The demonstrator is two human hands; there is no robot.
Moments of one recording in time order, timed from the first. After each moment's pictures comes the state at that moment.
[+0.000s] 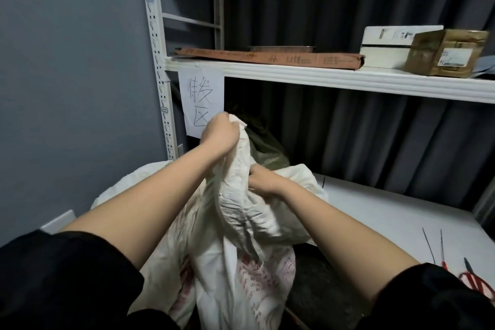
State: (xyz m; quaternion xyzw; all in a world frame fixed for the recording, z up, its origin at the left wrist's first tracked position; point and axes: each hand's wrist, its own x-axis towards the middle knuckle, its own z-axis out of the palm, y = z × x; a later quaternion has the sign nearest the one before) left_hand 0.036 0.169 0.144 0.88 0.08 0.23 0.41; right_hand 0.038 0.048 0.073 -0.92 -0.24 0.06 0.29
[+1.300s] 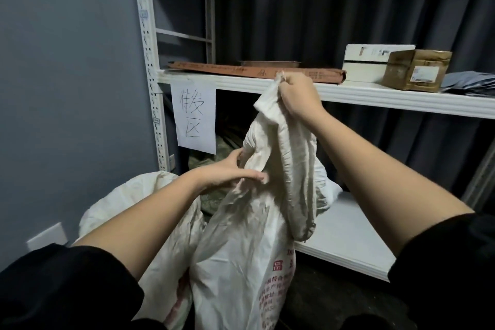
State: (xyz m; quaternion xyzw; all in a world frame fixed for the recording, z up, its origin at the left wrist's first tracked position) left_hand 0.008 0.164 0.111 0.83 -0.10 -0.11 0.54; right_hand 0.048 -0.004 0.234 -0.86 -0.18 -0.30 0.38
